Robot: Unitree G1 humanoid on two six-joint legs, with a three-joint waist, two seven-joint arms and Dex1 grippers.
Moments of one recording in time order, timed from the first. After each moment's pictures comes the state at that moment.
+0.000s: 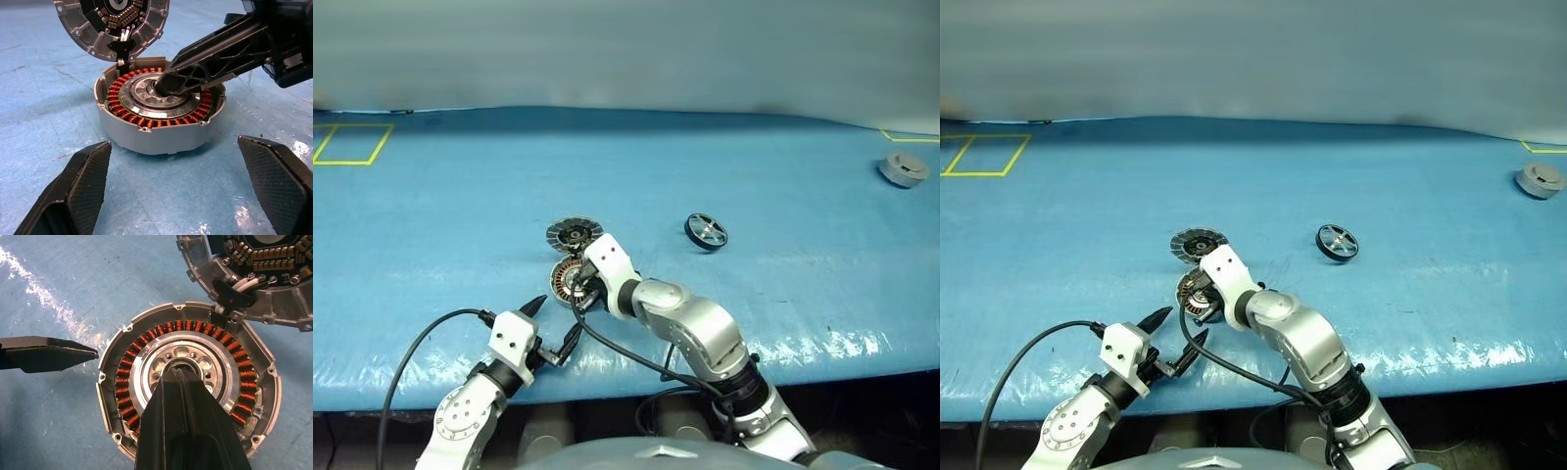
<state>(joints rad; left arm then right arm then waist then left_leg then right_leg) 0.50 0.31 -0.10 -0.42 -0.18 0.06 -0.45 -0.34 -0.02 0.48 -0.34 0.17 1.10 0.28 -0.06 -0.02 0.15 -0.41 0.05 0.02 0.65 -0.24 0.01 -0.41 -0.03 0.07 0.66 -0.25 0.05</state>
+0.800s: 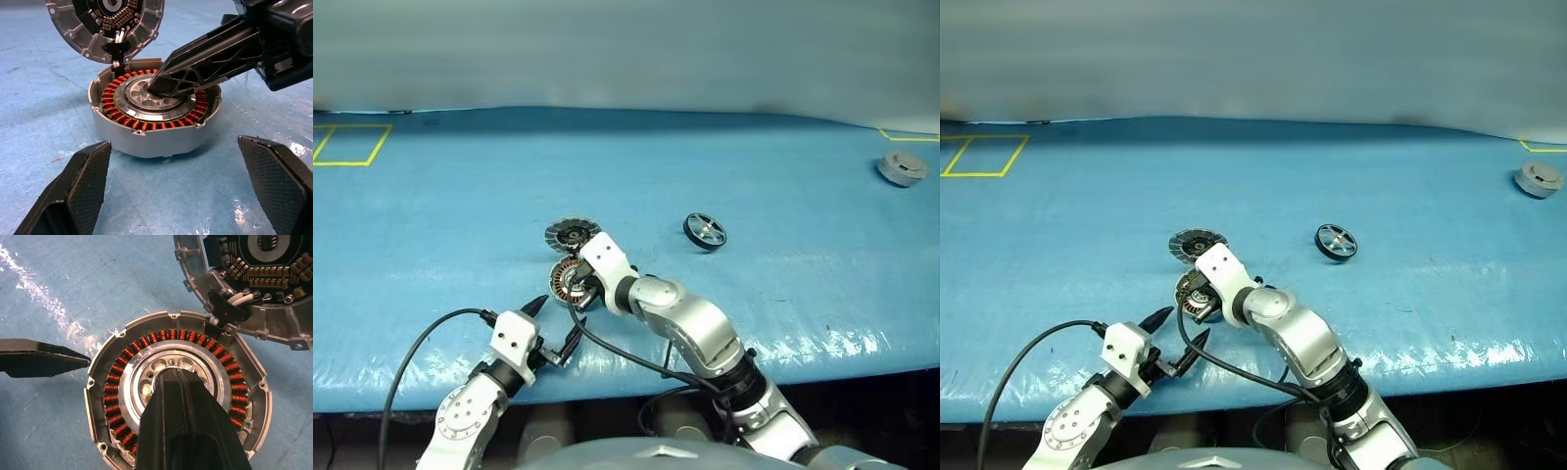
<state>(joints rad) 0.49 0.31 -0.10 -0.42 -0.18 0.06 -0.44 -0.37 -0.04 0.51 -0.28 0.14 1.01 0.28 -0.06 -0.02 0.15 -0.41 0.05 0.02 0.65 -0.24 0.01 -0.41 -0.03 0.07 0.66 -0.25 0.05</state>
